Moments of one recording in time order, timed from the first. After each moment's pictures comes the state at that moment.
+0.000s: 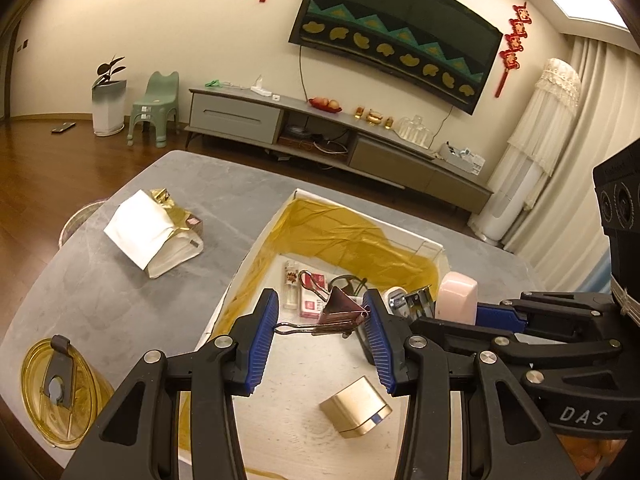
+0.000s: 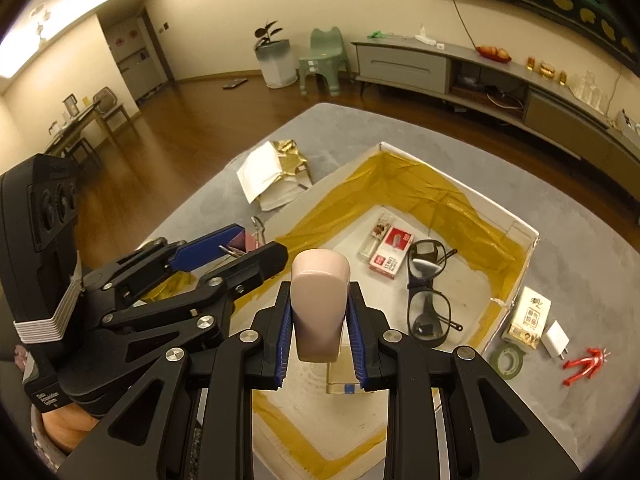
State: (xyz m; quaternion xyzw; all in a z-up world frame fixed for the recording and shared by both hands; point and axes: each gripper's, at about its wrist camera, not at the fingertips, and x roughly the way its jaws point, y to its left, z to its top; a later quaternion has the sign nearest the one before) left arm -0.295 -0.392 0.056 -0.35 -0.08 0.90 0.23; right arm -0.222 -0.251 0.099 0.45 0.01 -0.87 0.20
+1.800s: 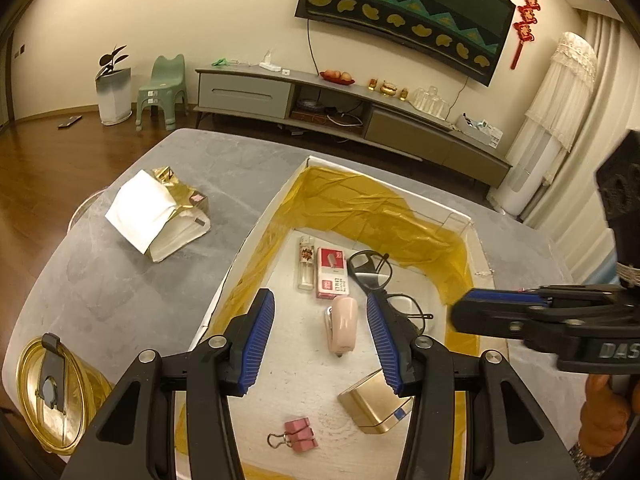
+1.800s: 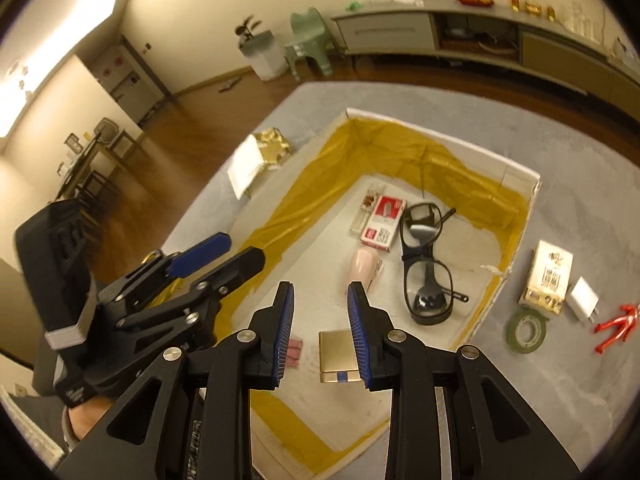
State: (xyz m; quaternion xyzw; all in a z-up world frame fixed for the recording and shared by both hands) left arm -0.314 -0.377 0.037 -0.39 -0.04 0.89 0.22; right arm -0.232 -0.204 0.088 0.47 -0.08 -0.85 0.22
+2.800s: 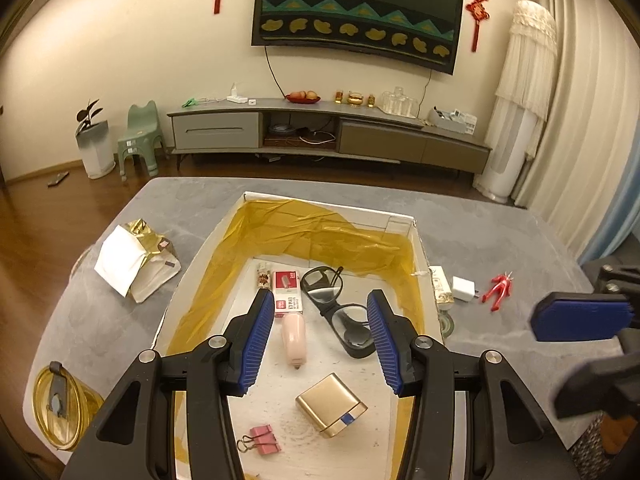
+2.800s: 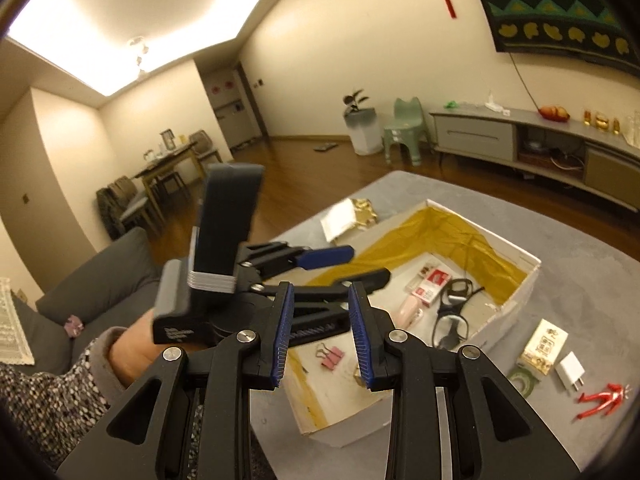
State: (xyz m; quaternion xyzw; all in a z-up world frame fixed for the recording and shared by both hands) left arm -0.270 -0.314 0.068 -0.34 0.04 0.91 0.24; right arm -0.138 -0.168 0.134 0.29 -0.04 -0.88 0.38
